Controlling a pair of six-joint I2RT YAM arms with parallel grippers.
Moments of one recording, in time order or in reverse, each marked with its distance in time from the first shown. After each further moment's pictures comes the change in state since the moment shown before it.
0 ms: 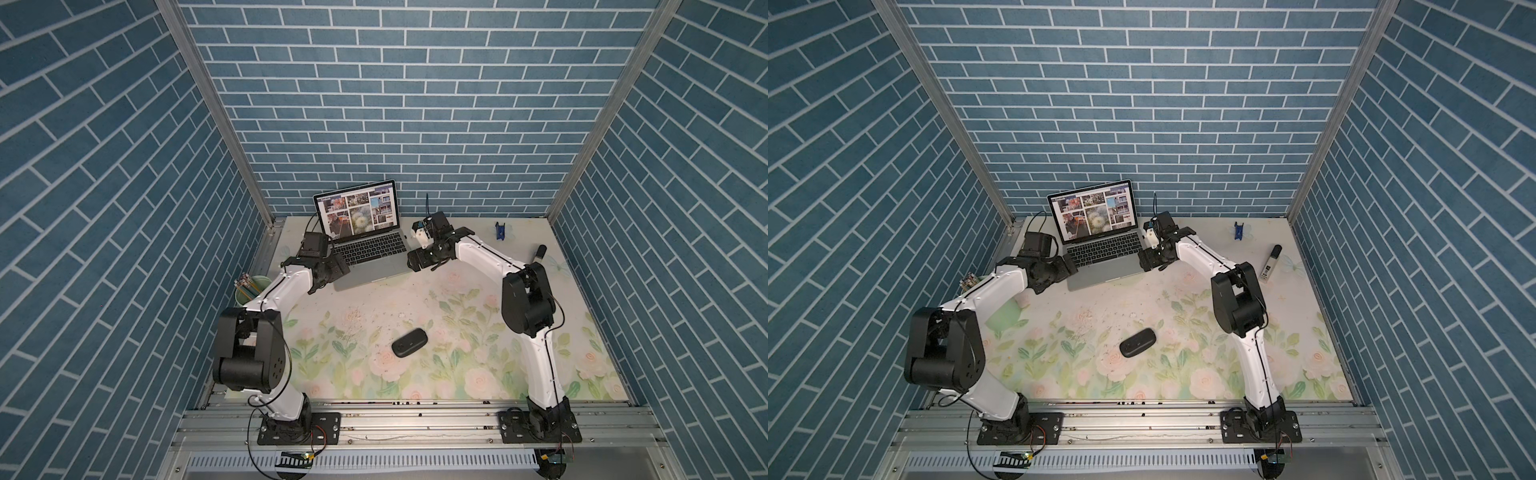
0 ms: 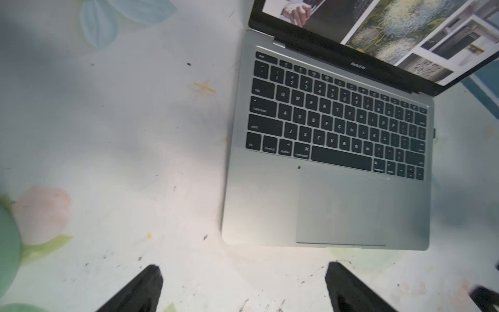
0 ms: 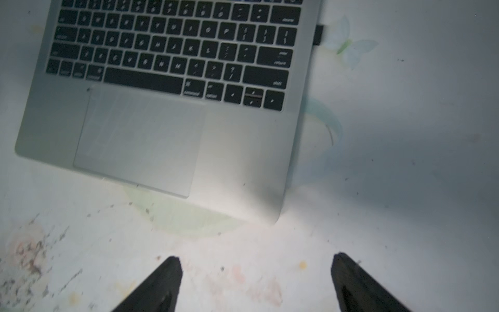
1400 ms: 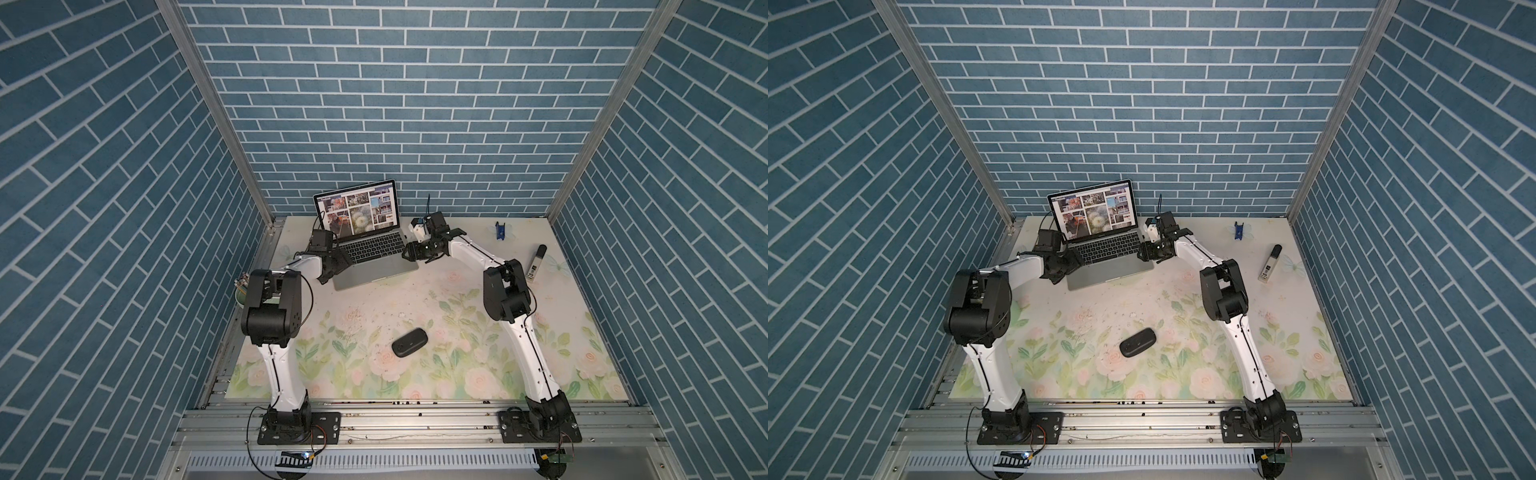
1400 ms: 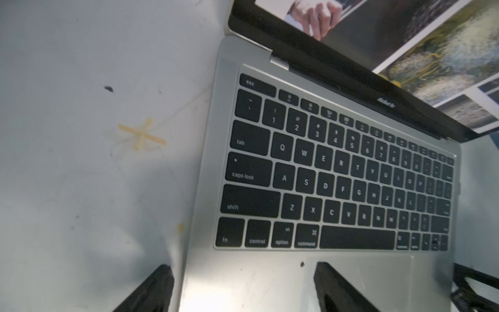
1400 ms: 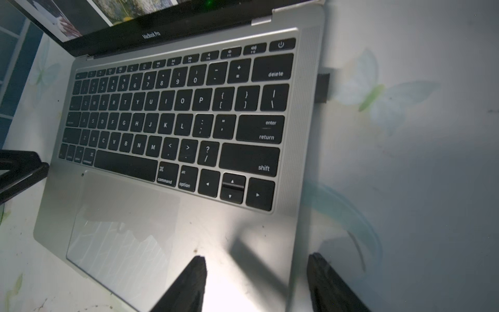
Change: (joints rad) left arm 0.040 0.354 0.160 0.191 0.041 -0.026; right arm -0.045 0.273 0.244 0.132 -0.207 0.126
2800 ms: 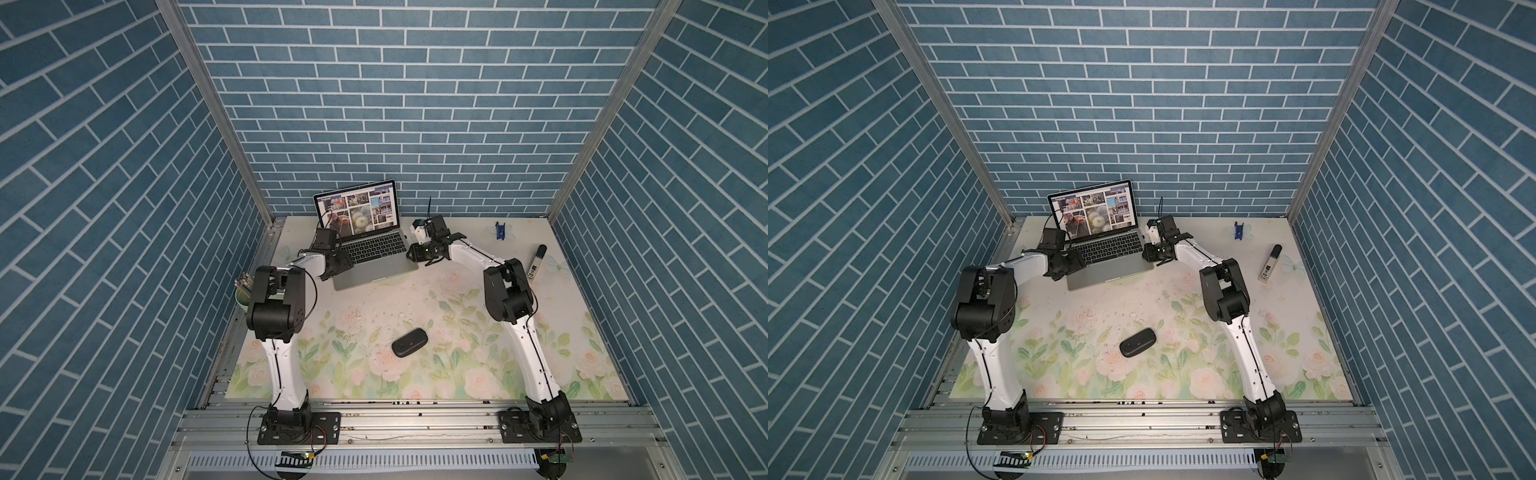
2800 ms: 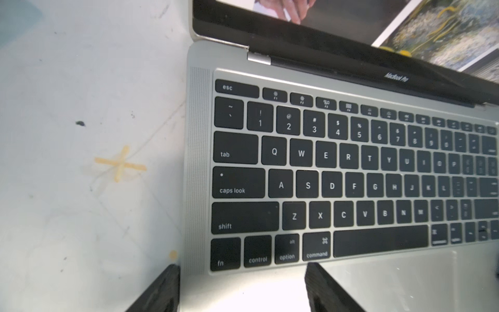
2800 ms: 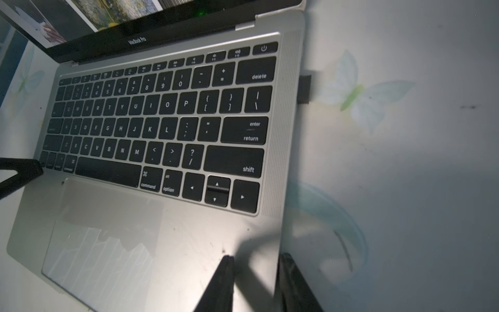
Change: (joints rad) left arm -0.031 0.046 0.027 0.009 -0.017 0.139; right arm 0.009 -0.050 -0.137 0.121 0.054 0.018
